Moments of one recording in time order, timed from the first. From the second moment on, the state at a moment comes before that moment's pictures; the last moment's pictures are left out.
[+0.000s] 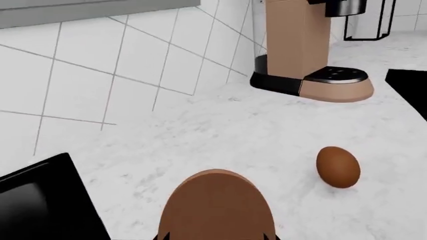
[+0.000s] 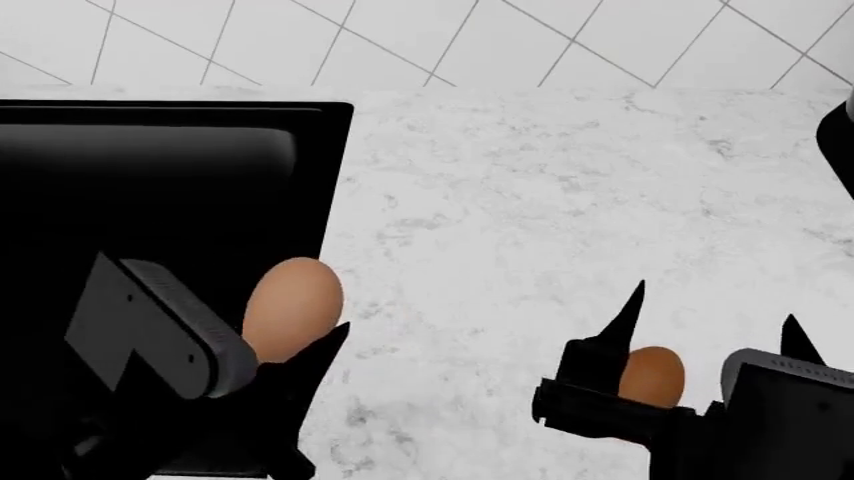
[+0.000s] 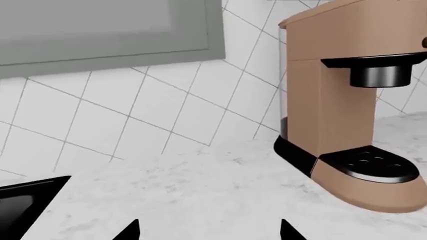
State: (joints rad) left arm -0.62 -0.35 0.35 0.42 -0.52 -0.89 0.16; right arm 0.29 0.14 0.11 -0.82 0.34 0.98 0.38
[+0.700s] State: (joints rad) left arm -0.55 -0.39 0.29 0.49 -0.55 -0.87 0.14; right arm 0.34 0.12 -0.04 -0.56 0.28 0.96 0.52
